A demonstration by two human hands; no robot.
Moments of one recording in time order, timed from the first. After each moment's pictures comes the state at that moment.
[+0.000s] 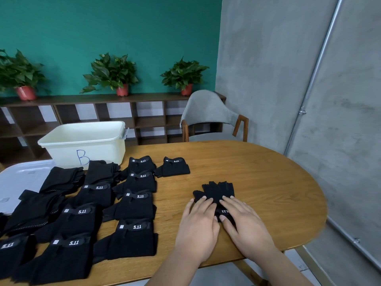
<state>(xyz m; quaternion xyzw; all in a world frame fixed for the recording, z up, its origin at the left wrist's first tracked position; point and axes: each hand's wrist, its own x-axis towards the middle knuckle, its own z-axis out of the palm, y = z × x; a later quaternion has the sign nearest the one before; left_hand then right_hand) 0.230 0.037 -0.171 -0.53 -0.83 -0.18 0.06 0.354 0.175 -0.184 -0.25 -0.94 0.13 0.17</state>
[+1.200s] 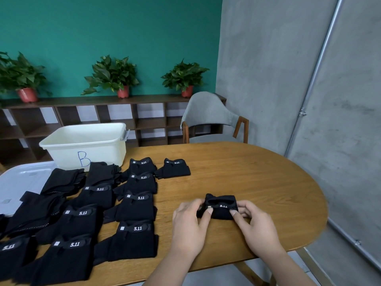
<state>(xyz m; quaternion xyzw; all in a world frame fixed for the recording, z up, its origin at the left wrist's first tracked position) 0.219 0.028 -0.169 -0.38 -0.81 -0.45 -0.01 0.370 0.166 -0.155 -0.30 -0.82 0.38 0.30</state>
